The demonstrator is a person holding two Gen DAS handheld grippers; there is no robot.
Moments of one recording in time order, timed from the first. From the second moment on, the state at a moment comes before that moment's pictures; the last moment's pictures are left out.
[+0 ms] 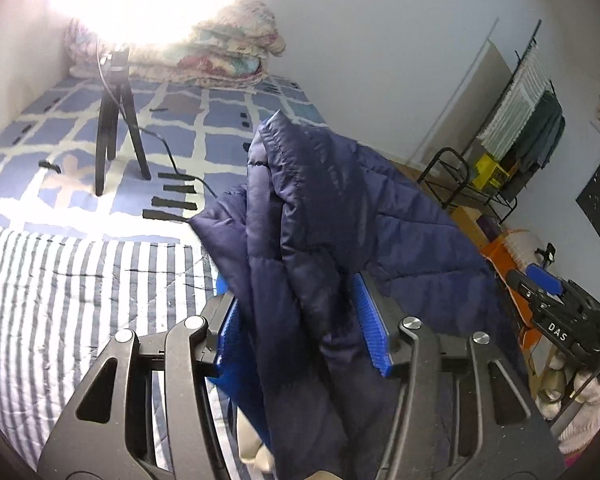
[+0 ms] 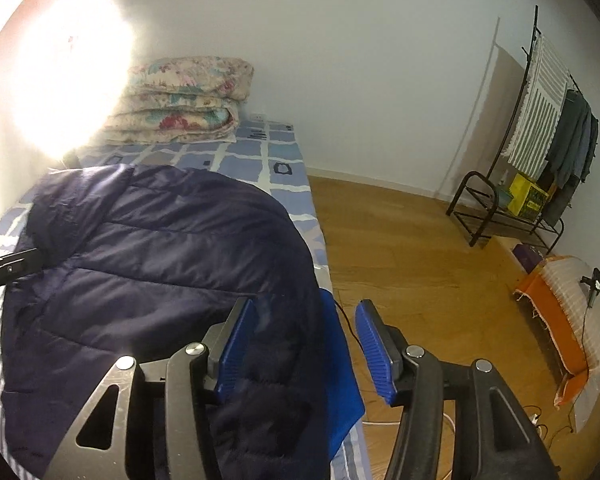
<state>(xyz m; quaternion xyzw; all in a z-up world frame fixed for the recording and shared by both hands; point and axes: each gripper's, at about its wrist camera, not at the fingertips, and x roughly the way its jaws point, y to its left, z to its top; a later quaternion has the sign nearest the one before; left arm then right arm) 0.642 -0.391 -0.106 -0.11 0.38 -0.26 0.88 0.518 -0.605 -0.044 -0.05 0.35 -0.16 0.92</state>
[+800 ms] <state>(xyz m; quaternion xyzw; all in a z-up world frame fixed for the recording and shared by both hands) 0.380 -0.292 0.058 -0.06 0.29 -0.34 0.89 0.284 -0.456 0.108 -0.03 0.26 -0.11 0.96</state>
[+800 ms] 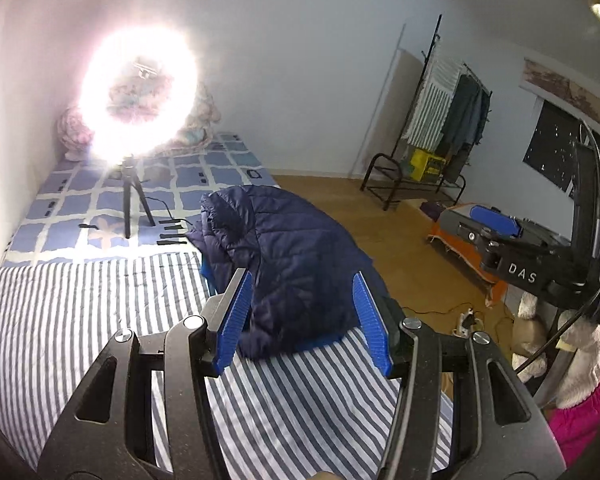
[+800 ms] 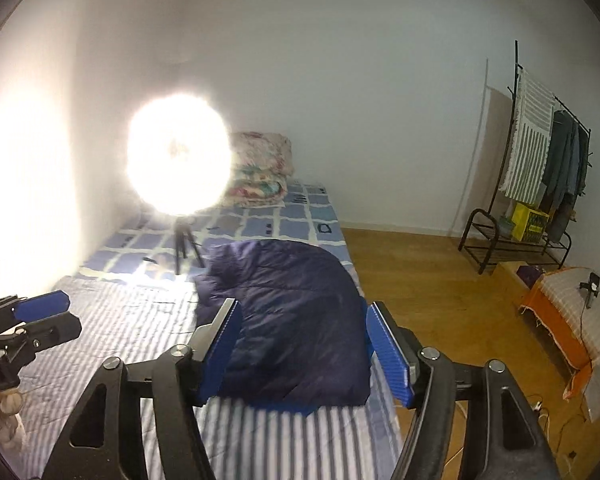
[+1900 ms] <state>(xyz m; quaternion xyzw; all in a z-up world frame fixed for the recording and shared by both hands) 0.175 -0.199 0.022 0.03 0.22 -0.31 0.92 0.117 -0.369 0.014 -0.01 0.24 -0.14 0.96</state>
